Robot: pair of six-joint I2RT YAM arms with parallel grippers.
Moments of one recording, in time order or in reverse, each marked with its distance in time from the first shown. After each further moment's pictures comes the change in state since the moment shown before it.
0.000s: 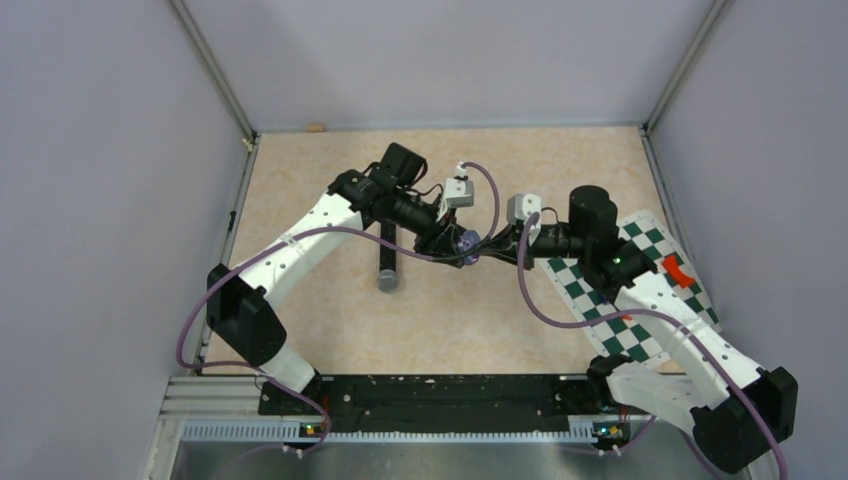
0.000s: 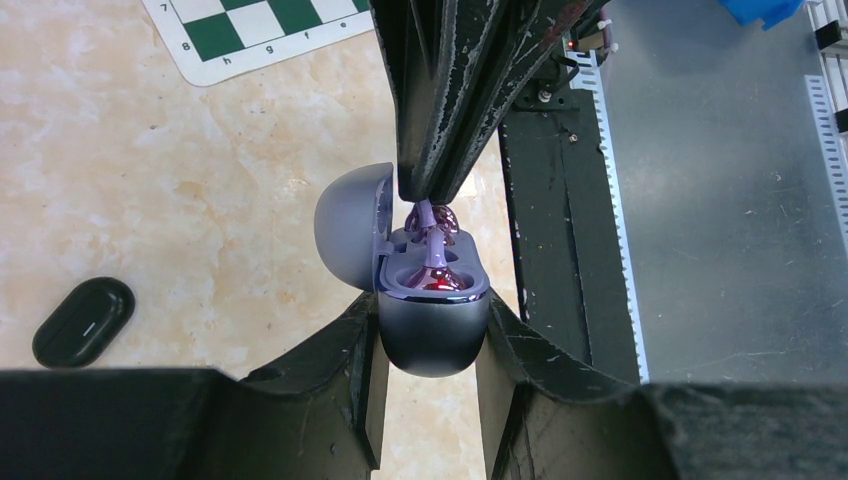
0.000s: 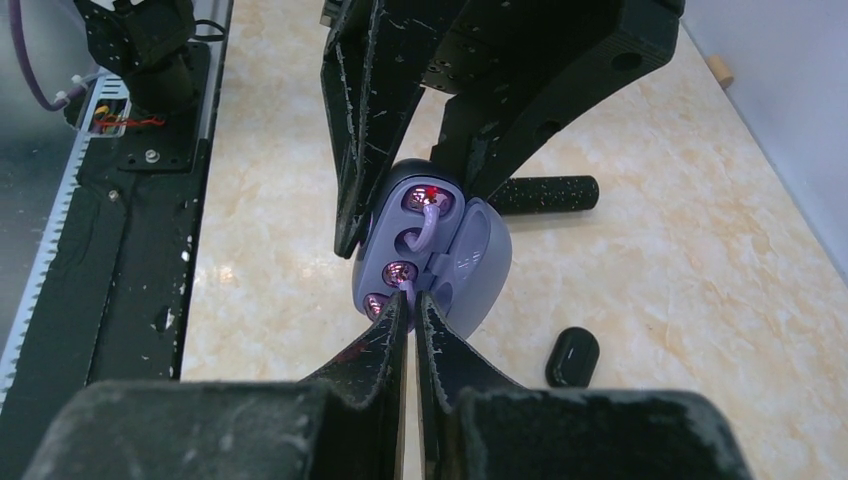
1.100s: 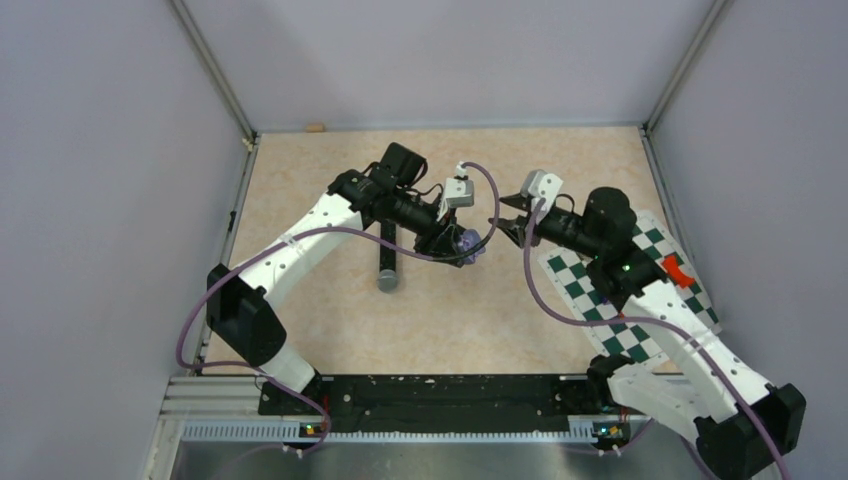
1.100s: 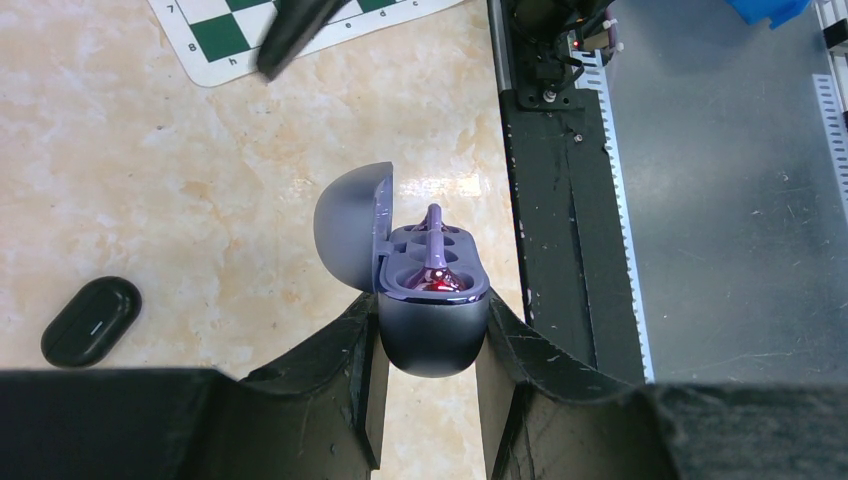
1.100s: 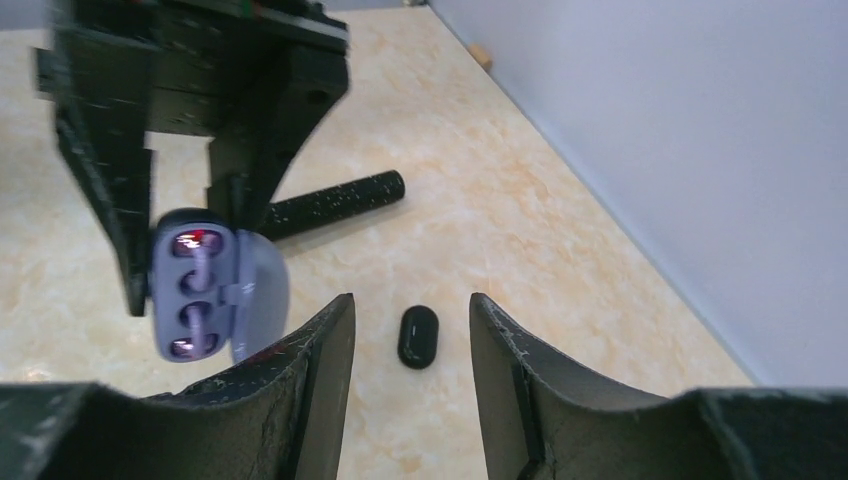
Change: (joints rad) left arm -0.001 0.000 0.000 0.003 -0.007 0.003; right arm -0.018 -0.093 -0.007 0.142 0.354 0.086
